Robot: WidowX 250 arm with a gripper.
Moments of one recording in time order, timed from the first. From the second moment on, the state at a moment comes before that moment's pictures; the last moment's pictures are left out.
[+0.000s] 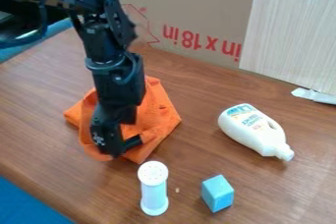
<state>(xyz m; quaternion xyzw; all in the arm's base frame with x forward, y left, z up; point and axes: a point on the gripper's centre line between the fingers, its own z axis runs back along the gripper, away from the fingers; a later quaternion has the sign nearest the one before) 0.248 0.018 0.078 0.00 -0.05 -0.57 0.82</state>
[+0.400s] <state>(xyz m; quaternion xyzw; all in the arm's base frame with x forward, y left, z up) 0.229 0.014 0.085 -0.02 -0.06 -0.57 0.82</state>
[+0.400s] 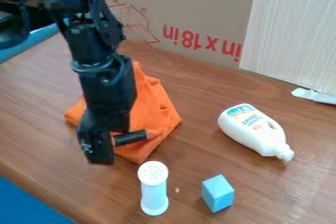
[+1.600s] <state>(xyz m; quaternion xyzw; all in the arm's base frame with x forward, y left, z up) 0.255 0.044 0.153 -0.03 -0.14 -0.52 0.84</state>
